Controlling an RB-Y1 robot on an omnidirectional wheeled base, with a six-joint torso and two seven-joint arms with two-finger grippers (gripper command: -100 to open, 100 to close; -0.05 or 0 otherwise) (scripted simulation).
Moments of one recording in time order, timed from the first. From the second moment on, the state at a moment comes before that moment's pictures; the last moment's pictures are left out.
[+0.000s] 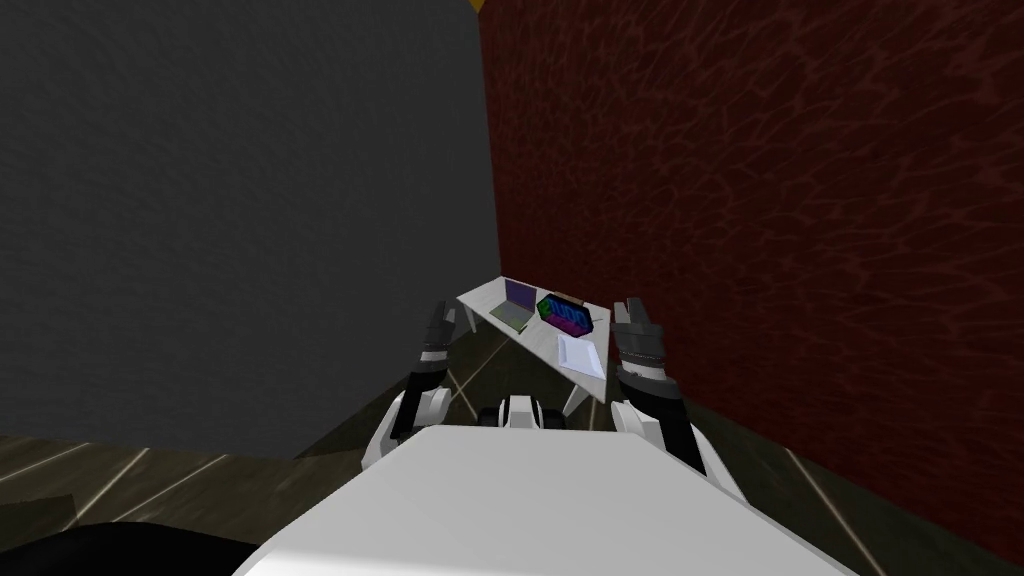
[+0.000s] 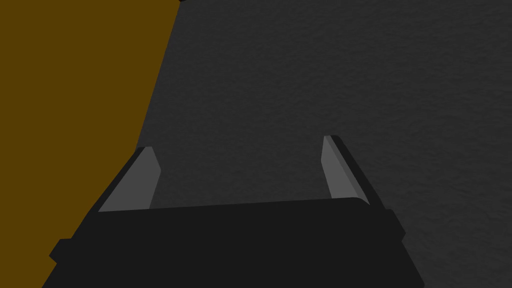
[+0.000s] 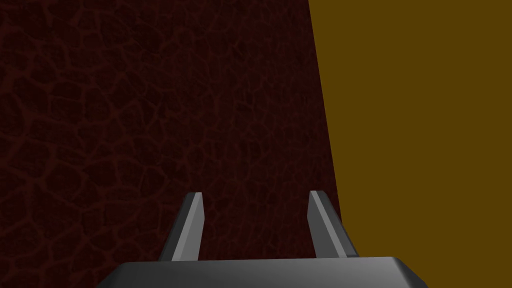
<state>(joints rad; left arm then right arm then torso) 0.42 0.10 -0.02 -2.12 -0.03 -0.46 -0.05 0.54 0.01 -0.06 -2.29 0.12 -0.56 -0.01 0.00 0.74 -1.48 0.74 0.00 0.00</state>
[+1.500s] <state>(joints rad) 0.03 0.17 0.00 -1.71 -0.02 -0.49 -0.20 0.54 0.01 -0.06 -2.29 0.12 -0.56 -0.01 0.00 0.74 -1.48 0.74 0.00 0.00</state>
